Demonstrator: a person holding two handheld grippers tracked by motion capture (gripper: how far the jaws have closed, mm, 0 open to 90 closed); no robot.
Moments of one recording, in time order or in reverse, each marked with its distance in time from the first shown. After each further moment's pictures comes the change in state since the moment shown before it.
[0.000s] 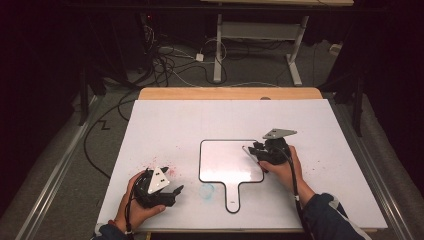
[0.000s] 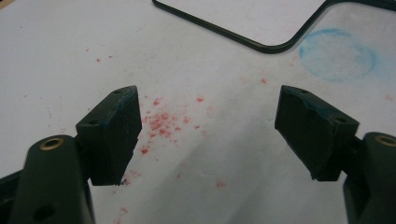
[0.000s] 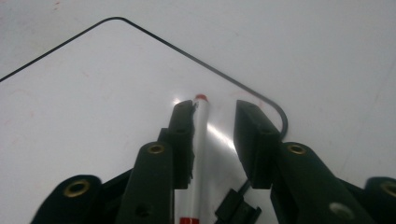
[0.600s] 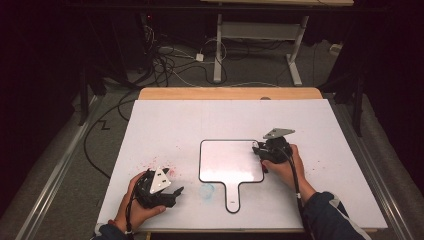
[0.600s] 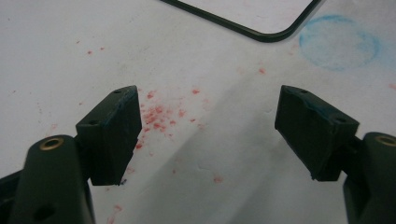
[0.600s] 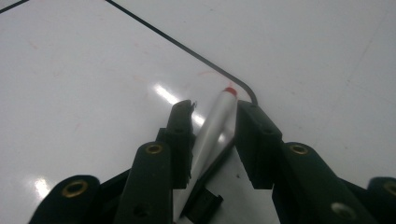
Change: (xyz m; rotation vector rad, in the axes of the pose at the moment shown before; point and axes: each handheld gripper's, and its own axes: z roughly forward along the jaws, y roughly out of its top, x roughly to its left) left arm -0.001 -0.001 0.004 0.031 -0.015 0.015; right arm -0.014 -0.006 0.007 0.068 -0.076 -0.017
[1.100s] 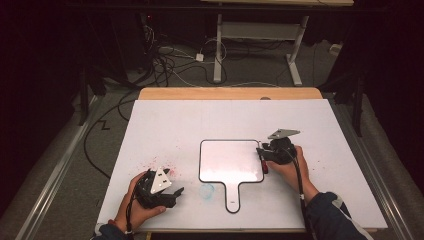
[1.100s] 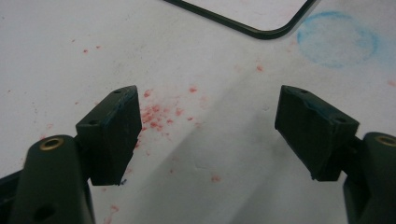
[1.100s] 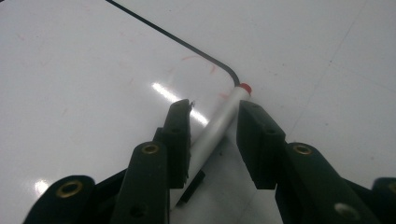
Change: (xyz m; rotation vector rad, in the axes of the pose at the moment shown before) left arm 0.000 0.000 0.001 0.007 -0.006 0.001; right arm -0.007 -0.007 -0.007 0.012 -0.006 0.025
